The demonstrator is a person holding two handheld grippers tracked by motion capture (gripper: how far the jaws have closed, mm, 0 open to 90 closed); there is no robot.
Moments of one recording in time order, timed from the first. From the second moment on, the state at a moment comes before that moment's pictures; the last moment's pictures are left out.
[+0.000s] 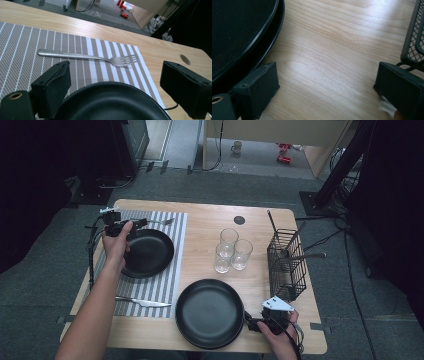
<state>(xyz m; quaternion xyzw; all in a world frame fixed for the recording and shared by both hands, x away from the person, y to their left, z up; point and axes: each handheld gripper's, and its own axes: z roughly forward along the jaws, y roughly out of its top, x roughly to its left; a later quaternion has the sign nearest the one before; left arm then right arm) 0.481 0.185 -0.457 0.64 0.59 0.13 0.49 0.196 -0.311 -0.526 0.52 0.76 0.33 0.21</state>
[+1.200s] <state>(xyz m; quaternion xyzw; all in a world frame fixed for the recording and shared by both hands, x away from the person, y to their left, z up) 0.394 0.179 -0.433 0.68 0.52 0.16 0.49 0.196 -0.311 -0.526 0.53 0.76 0.33 0.21</state>
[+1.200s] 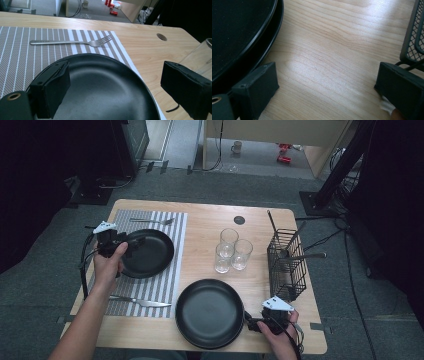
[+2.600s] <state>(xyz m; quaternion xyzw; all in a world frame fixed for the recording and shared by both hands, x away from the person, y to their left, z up) 0.303 0.175 -0.457 0.71 0.48 0.18 0.49 0.188 -0.303 -0.485 0.53 0.72 0.40 0.19</state>
